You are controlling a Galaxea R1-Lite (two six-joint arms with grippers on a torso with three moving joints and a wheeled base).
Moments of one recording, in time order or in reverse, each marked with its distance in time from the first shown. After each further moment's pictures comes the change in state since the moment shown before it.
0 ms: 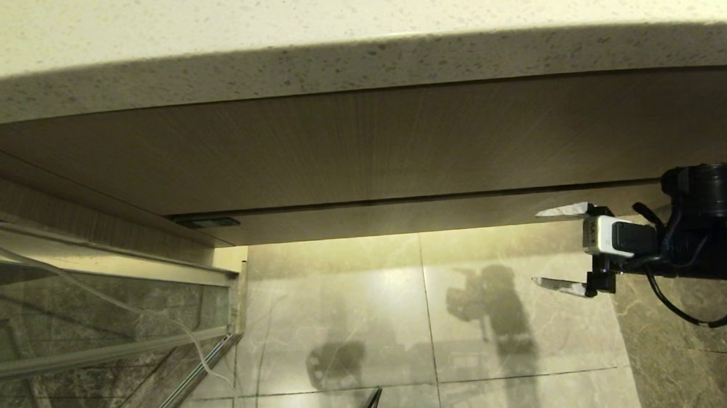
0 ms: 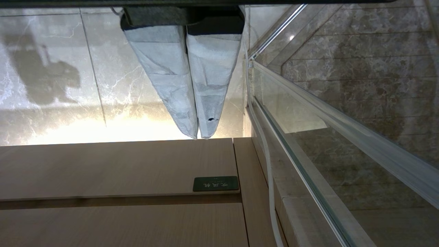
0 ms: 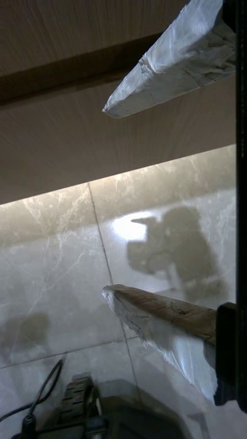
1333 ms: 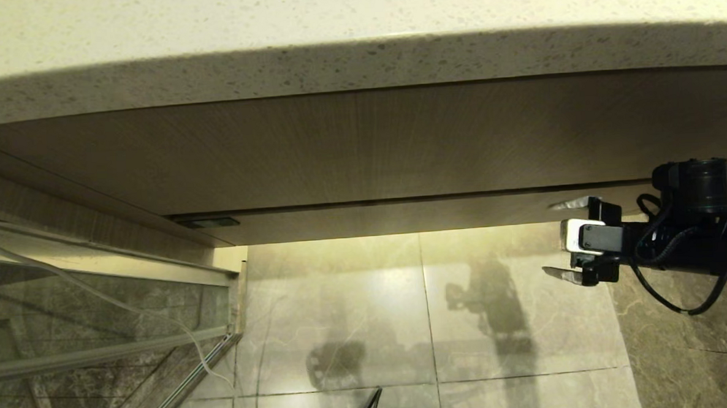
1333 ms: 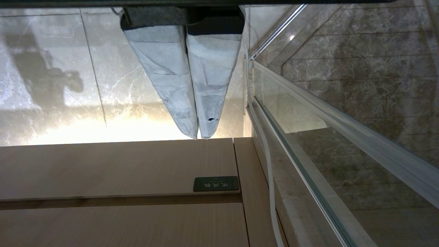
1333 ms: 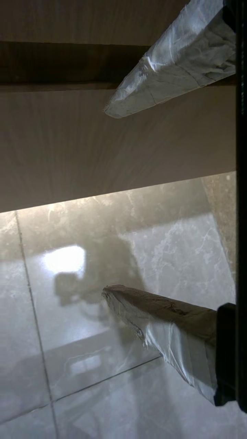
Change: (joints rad) left arm 0.000 0.000 0.000 0.000 0.000 0.000; right arm 0.030 0.021 -0.027 -0.034 -0.336 -0.075
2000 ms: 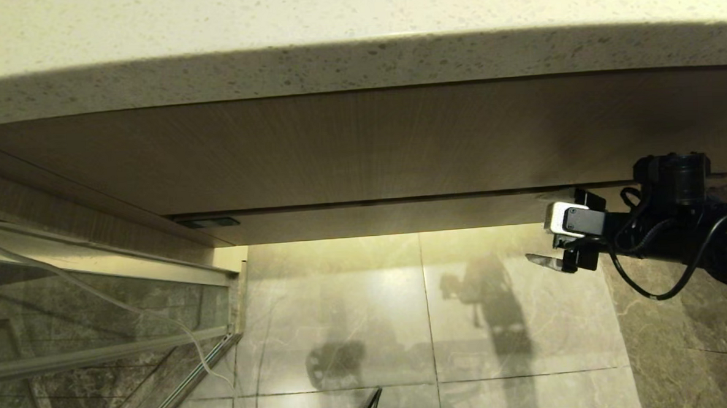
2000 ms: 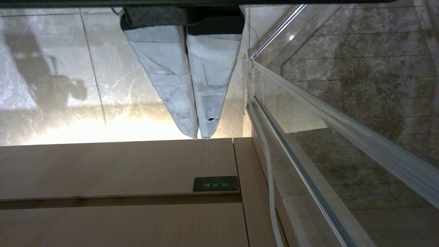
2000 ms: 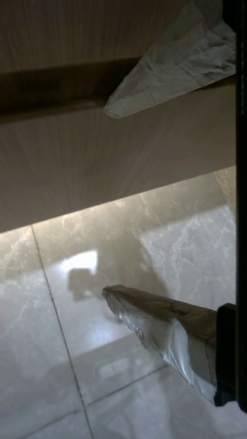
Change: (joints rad) left arm 0.000 0.000 0.000 0.000 0.000 0.000; right arm 0.026 0.066 -0.067 -0.061 0.002 0.114
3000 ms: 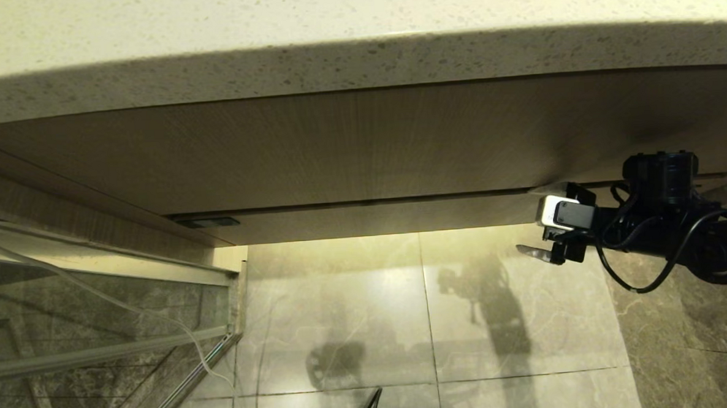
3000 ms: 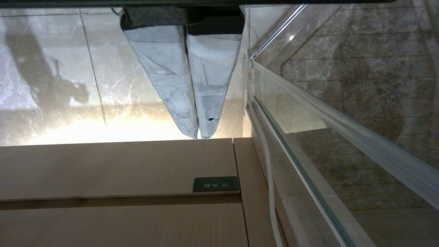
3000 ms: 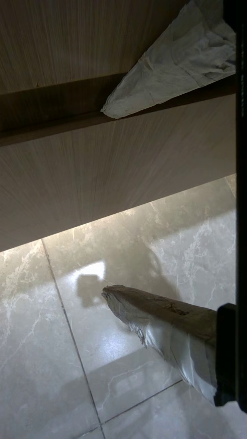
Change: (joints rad) left arm 0.000 0.000 0.000 0.001 0.000 0.000; right arm 0.009 0.051 -0.030 -0.075 0.004 0.037
